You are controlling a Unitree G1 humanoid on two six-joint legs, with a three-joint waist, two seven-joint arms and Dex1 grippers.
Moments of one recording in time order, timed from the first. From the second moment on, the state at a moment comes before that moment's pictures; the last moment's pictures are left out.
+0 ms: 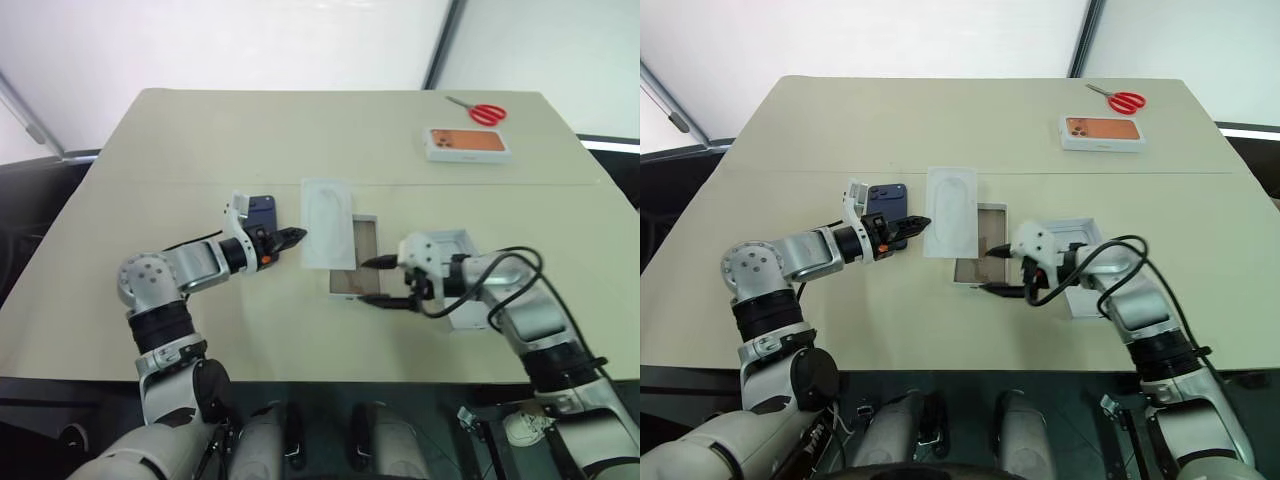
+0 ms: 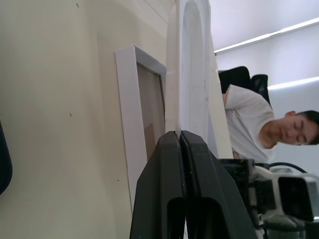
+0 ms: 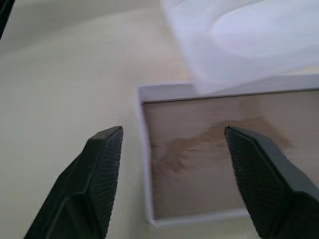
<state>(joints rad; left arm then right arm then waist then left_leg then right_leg) -0.72 0.07 0.61 0.11 -0.92 1.53 -0.12 -0.43 -0.67 0.10 0.01 0.27 0.27 1.17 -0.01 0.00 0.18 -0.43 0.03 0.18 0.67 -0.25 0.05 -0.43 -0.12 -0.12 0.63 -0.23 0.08</state>
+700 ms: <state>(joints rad) -0.71 -0.07 0.56 0.11 -0.88 1.57 -0.04 -0.41 -0.72 -0.06 0.15 0.33 0.12 1.18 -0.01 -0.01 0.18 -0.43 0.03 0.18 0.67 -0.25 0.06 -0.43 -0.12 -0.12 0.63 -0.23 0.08</state>
